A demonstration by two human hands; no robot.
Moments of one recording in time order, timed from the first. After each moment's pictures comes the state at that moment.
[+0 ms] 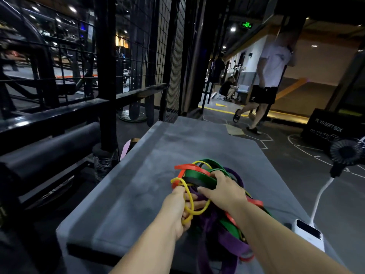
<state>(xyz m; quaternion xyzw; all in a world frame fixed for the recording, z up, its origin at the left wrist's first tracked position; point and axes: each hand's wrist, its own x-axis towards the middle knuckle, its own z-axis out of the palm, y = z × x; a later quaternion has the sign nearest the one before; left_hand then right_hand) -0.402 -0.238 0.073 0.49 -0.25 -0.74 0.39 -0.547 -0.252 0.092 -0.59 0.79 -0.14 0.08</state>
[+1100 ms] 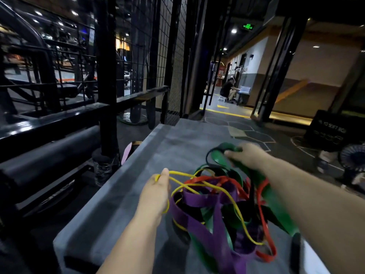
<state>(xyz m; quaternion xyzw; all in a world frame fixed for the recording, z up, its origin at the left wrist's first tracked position) -0.360 -0.265 0.093 0.56 -0.42 -0.47 0.53 -0.604 -0.304 0.188 -0.61 0.77 -0.15 0.10</state>
